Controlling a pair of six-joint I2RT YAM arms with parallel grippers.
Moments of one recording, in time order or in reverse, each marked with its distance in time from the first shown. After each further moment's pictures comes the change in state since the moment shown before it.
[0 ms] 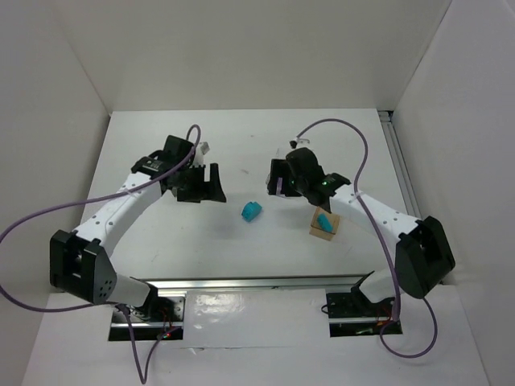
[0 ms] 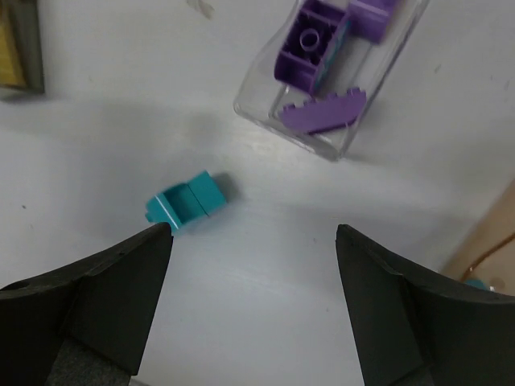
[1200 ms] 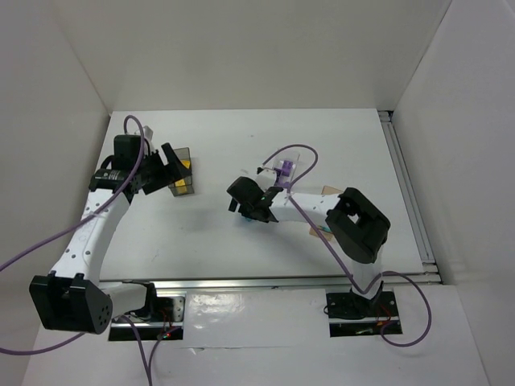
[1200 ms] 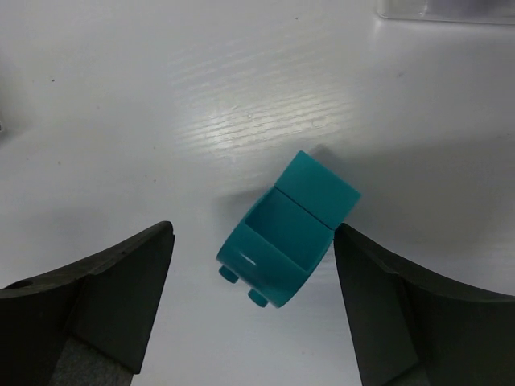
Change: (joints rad) left arm 0.258 -0.199 -0.066 0.103 -0.095 -0.156; right arm 0.300 0.429 0.165 -0.041 0.287 0.569
